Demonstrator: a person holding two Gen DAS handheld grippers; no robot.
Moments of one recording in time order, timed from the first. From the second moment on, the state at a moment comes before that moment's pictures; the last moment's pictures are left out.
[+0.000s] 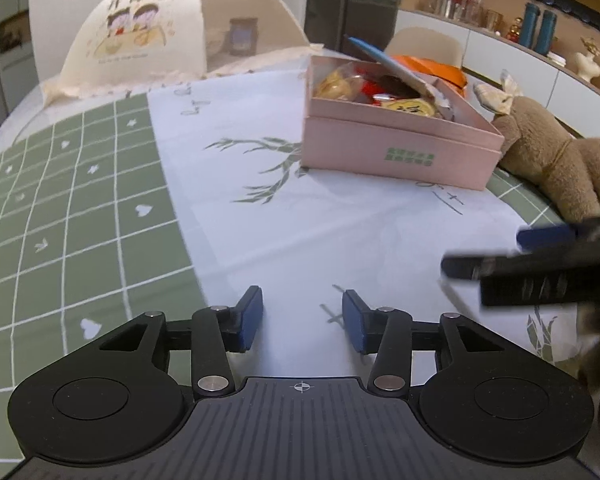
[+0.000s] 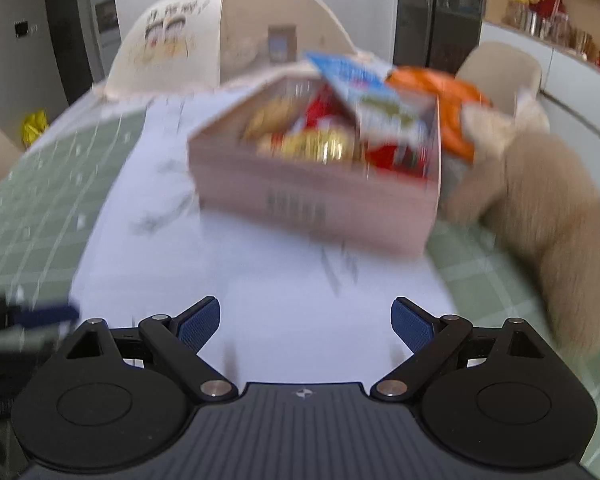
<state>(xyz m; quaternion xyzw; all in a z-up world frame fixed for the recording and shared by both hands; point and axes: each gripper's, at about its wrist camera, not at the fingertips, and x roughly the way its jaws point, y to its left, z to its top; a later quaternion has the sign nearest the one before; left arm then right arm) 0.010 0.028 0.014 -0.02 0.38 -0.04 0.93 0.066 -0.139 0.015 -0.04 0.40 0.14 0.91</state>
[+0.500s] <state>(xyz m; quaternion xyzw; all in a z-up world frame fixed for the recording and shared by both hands) 0.008 0.010 0.002 0.01 0.32 -0.02 0.95 0.038 -0.149 -0.011 -0.01 0.34 0.05 0.94</state>
